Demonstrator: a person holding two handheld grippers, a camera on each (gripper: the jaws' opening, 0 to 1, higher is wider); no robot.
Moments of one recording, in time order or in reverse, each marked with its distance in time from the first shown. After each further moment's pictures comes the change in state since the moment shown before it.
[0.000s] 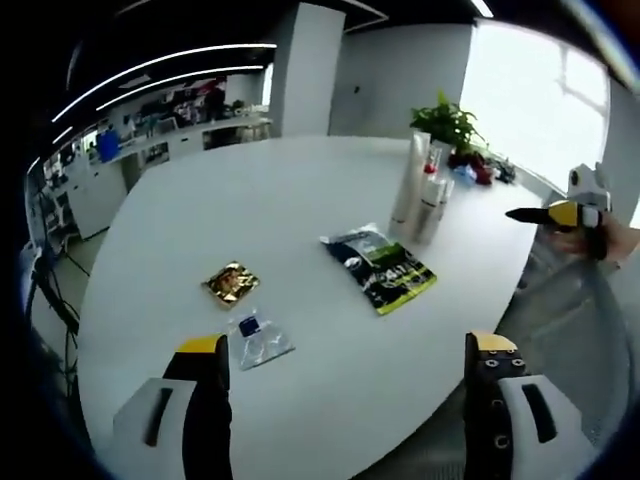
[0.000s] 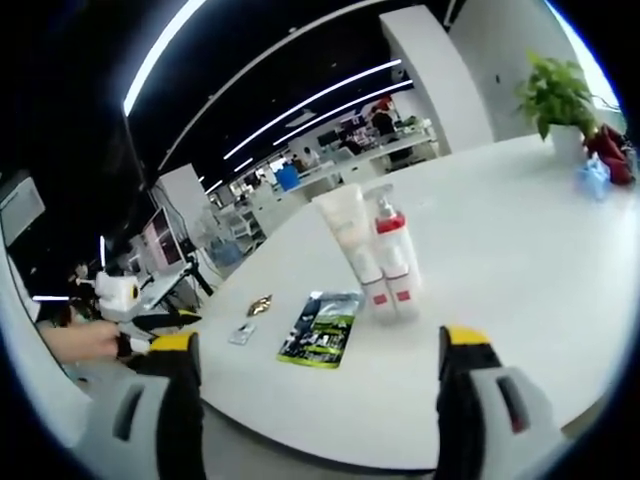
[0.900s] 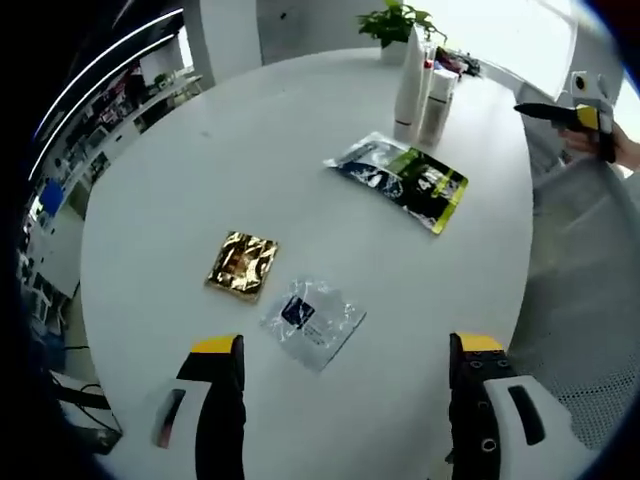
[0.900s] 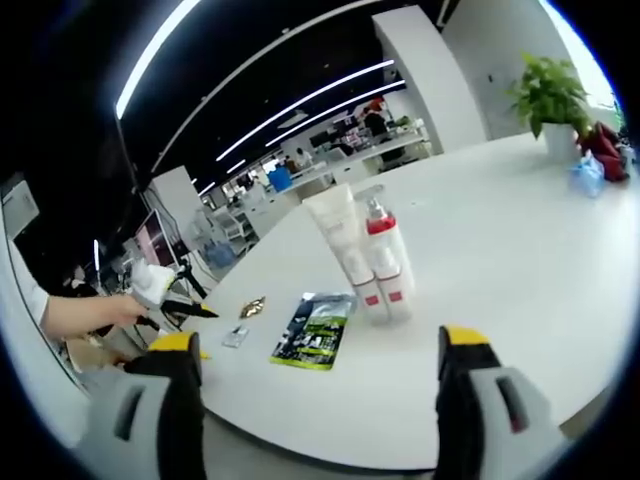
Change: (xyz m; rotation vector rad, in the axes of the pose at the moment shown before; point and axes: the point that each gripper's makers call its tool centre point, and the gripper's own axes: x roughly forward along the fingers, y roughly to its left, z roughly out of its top) left arm 0.040 0.058 -0.025 0.279 0.360 -0.116; right arm 0.000 -0.007 0.001 0.012 0.000 -0.035
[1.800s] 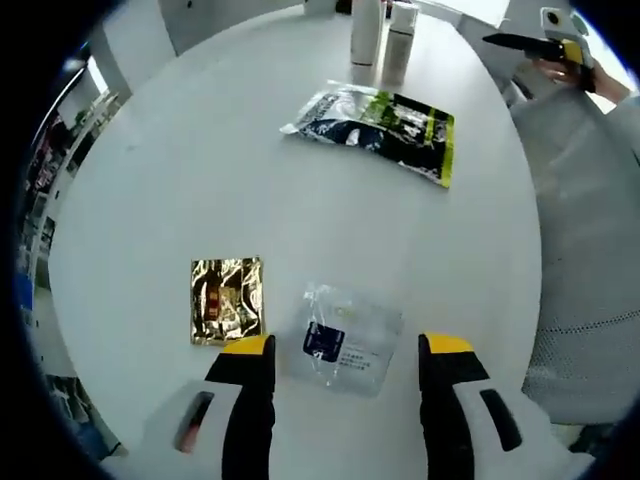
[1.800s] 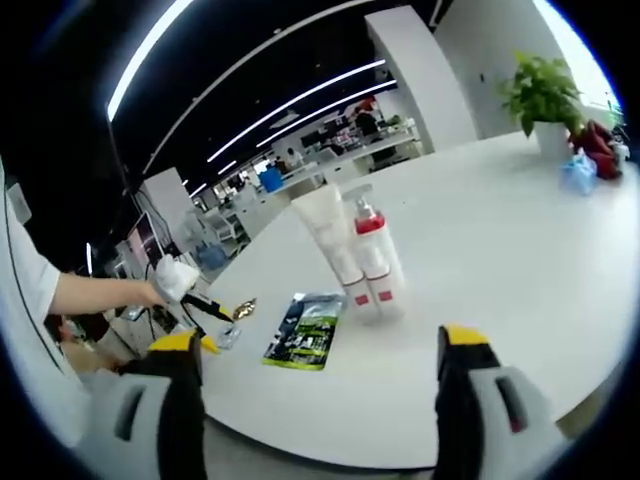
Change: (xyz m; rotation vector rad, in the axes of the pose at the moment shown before) left arm 0.035 0.019 0.001 0.281 0.188 -0.148; right arm -0.001 -0.007 0.000 0.010 -0.001 -0.040
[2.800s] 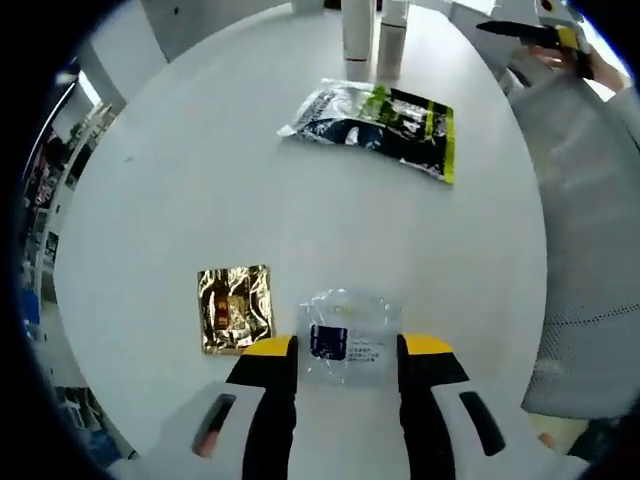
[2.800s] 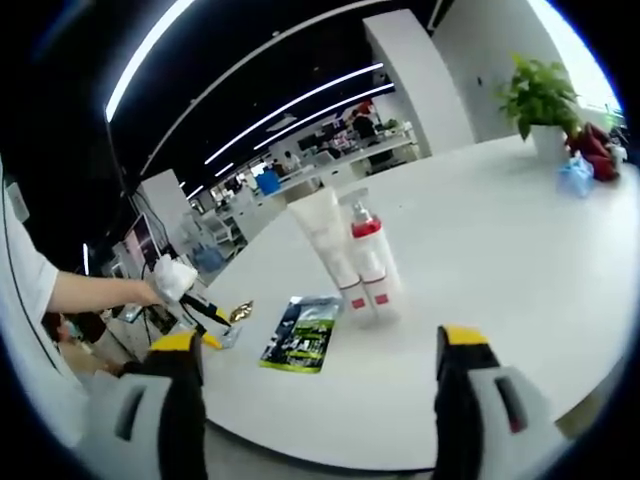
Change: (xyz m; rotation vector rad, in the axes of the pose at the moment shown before) left arm -0.003 0.007 0.008 0.011 0.002 0.031; right arm 0.000 -0.002 0.002 -0.004 -0.013 -0.011
